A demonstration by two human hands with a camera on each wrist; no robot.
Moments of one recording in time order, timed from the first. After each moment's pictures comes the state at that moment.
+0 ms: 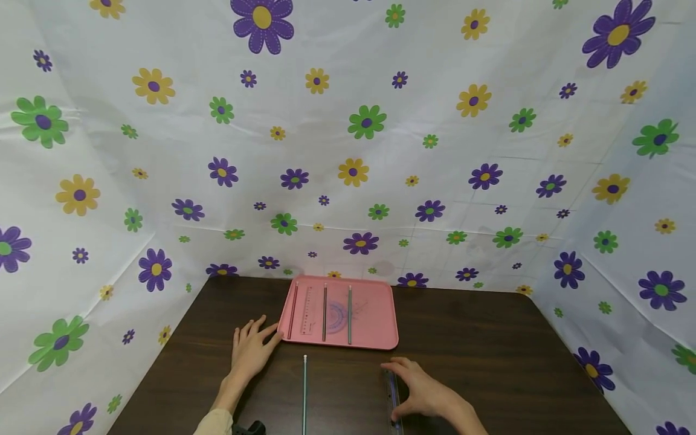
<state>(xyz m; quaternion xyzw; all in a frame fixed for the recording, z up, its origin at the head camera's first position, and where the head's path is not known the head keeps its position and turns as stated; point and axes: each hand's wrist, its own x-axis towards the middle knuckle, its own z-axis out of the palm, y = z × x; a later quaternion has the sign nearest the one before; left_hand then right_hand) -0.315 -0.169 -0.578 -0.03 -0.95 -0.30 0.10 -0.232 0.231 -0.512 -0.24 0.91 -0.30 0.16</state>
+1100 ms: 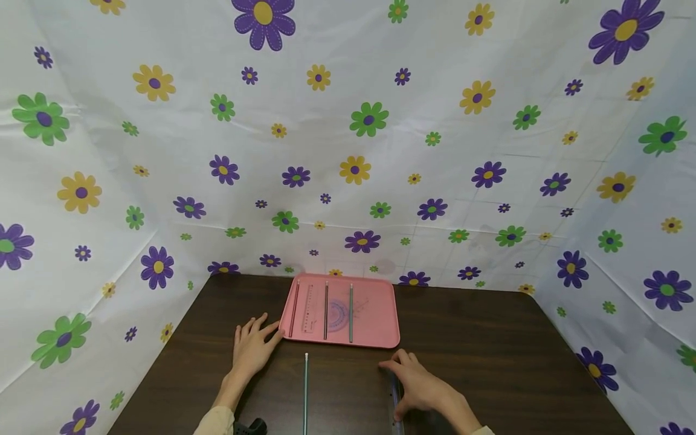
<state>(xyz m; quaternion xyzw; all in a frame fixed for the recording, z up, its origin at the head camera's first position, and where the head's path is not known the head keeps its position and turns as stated) -0.316 -0.170 -0.578 -0.03 -0.95 -0.30 0.09 -0.239 0.223 -0.513 -0.27 0.93 -0.24 0.13</state>
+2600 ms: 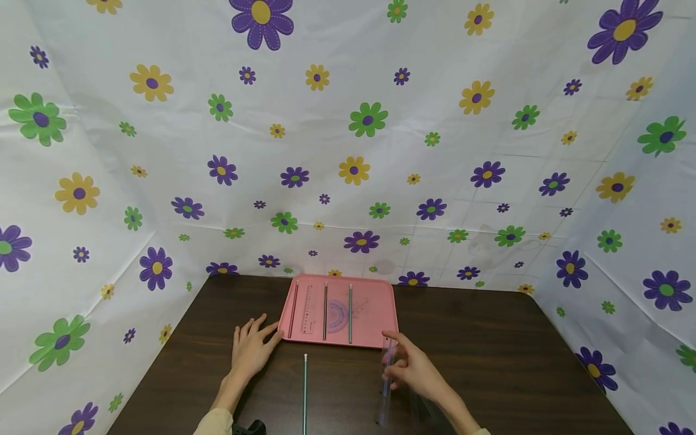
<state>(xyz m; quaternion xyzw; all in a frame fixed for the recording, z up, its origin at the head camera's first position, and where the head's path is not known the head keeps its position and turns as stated) -0.314 -0.169 -0.577 -0.03 -0.95 -0.30 0.11 -0.252 0.219 -0.517 -0.19 0.79 -0.57 0.10</state>
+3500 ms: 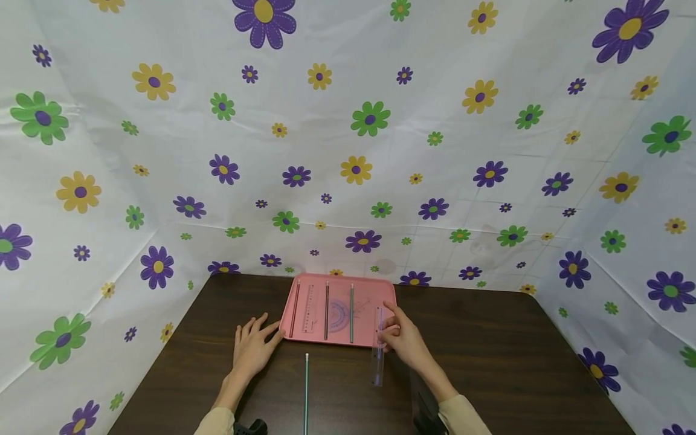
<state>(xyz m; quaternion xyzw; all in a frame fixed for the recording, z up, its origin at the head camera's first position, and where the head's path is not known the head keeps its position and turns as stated) -0.315 -0.170 -0.578 -0.03 -0.95 -0.30 0.11 -0.298 0.193 -0.509 -0.12 0.82 -0.55 -0.02</state>
